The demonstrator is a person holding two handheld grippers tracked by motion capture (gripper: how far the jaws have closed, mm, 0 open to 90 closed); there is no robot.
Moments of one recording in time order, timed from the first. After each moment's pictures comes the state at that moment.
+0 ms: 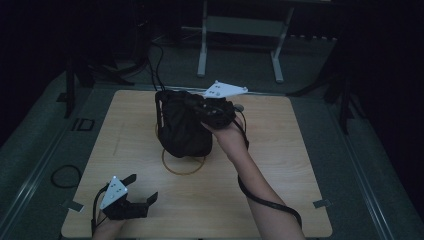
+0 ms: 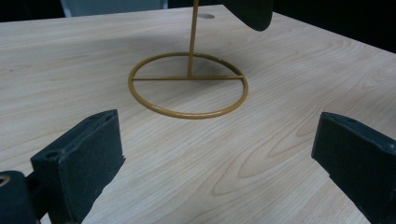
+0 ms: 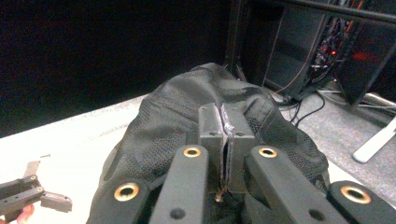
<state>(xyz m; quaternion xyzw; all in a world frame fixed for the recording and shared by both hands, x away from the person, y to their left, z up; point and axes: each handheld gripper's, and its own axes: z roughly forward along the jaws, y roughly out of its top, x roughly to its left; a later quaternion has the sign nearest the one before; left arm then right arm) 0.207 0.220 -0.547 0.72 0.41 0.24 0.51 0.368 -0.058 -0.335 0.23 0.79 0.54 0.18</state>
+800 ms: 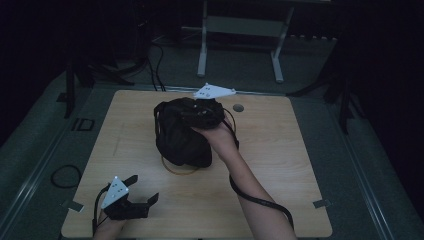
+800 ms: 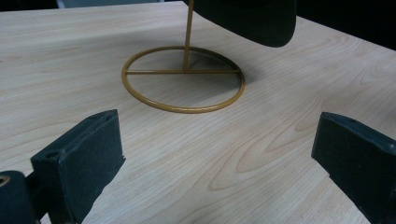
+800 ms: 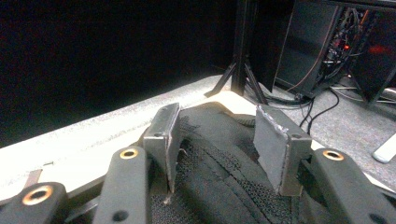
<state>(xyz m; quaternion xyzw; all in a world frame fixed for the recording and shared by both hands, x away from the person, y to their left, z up) 0.208 0.220 -0.551 0.72 0.41 0.22 0.51 0.382 -0.037 -0.356 0.23 0.78 0.55 0.16</state>
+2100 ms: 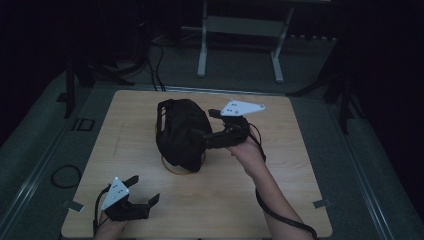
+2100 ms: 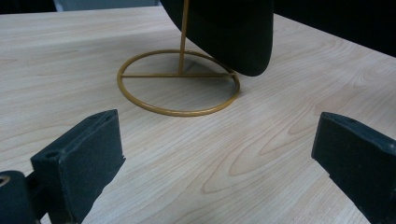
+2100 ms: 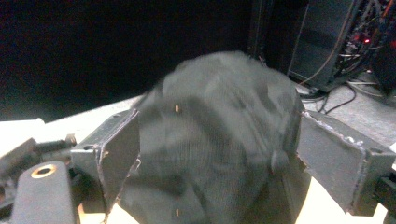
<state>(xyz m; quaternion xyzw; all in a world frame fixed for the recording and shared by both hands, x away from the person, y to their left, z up) 0.205 0.217 -0.549 0.72 0.40 0.22 0.52 0.348 -0.103 -0.369 0.21 0.79 0.56 0.14</state>
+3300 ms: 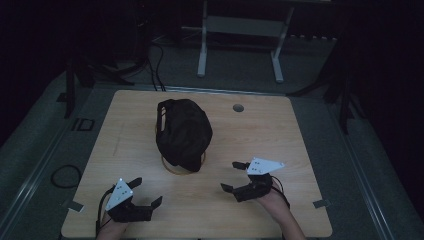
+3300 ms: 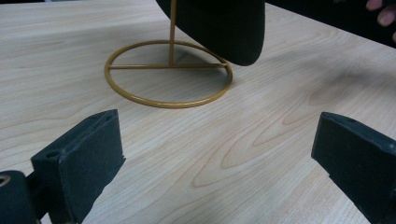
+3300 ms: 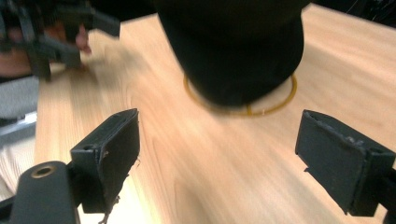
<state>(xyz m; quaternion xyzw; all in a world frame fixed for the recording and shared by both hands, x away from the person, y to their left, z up) 0.206 0.210 -0.555 0.73 0.40 0.21 0.51 0.293 -0.189 -0.510 0.20 0.83 0.51 0.09</state>
